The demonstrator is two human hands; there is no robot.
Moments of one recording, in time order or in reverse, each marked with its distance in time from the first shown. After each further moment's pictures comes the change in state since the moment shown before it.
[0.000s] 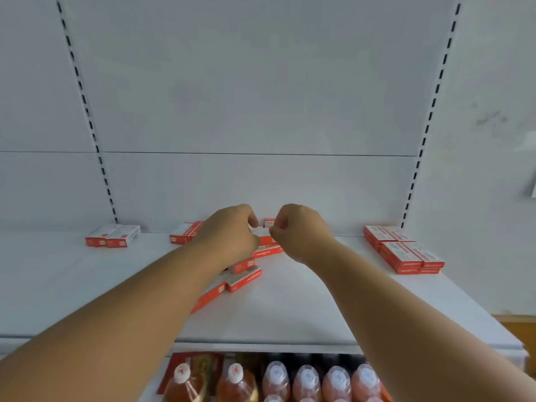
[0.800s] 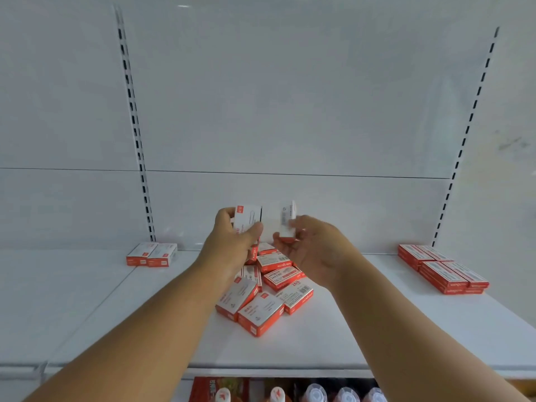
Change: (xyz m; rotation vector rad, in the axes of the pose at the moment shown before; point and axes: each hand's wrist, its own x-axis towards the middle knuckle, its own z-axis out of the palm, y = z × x) left_hand -0.003 -0.081 -0.040 -0.932 0.093 -0.180; right_hand 0.002 -0.077 0.027 1.663 -0.231 0.368
